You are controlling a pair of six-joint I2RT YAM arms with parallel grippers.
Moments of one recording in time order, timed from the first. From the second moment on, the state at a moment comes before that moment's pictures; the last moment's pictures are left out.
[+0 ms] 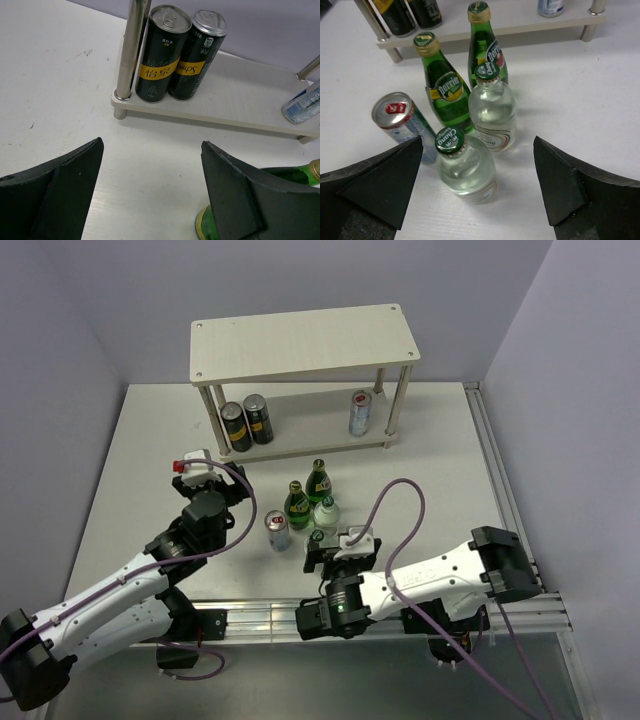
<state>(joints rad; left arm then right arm) -0.80 0.80 0.53 0.08 -0.88 -0.44 1.69 1.55 1.08 -1.32 1.43 1.90</state>
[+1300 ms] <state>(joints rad) -0.80 0.81 0.53 0.08 -0.88 -0.44 1.47 1.29 0.76 -0.21 1.03 0.72</state>
